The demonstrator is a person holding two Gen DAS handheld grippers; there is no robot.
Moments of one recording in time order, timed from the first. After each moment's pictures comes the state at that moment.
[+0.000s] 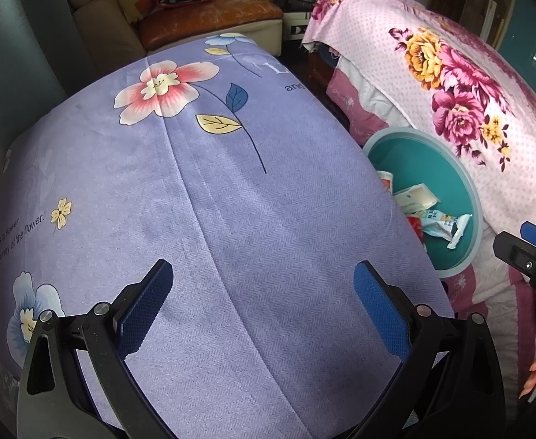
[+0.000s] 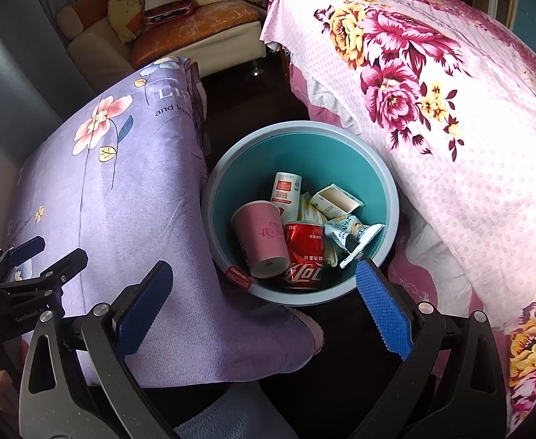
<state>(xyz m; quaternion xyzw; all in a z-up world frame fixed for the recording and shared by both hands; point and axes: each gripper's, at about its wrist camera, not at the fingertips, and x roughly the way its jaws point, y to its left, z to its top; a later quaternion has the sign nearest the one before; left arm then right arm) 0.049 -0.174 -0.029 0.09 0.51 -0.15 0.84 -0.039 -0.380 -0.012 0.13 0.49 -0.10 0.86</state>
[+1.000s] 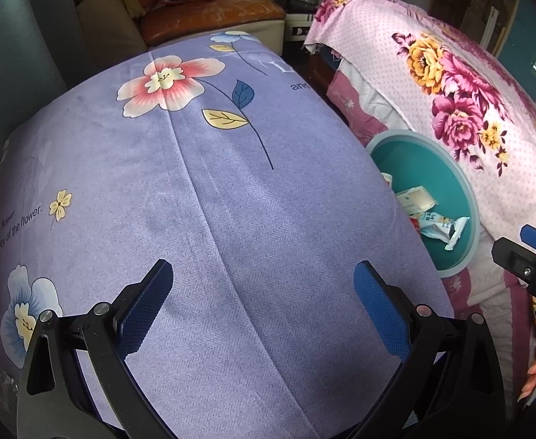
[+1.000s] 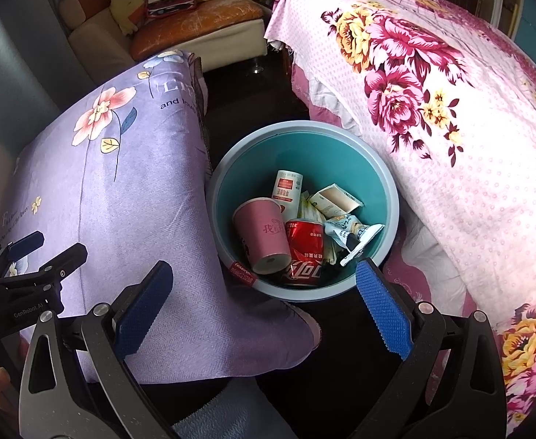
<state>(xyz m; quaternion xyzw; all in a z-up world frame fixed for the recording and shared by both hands) 0.047 -0.162 -0.030 0.07 0.51 -0.15 0.84 -0.038 -0.365 -0.008 0.10 0.50 -0.11 0.85</state>
